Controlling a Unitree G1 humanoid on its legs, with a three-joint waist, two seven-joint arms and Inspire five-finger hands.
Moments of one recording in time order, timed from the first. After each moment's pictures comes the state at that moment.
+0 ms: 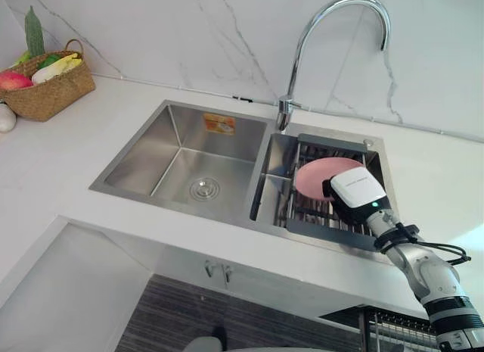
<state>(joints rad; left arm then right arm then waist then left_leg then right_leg) 0.40 0.14 0.09 1.01 -0.04 -0.10 -0.08 -0.14 -0.63 0.02 0.18 -1.27 -0.28 -0.28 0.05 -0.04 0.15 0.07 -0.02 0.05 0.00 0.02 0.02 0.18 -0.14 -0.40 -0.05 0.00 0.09</state>
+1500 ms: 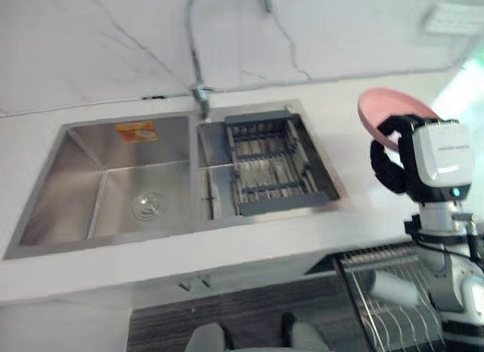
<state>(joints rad) 0.39 0.12 0.13 0.93 -0.11 -0.10 -0.06 -0.16 -0.51 -0.21 -0.18 -1.01 -0.26 -0.40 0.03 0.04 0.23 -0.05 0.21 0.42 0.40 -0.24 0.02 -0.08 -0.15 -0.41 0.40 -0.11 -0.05</state>
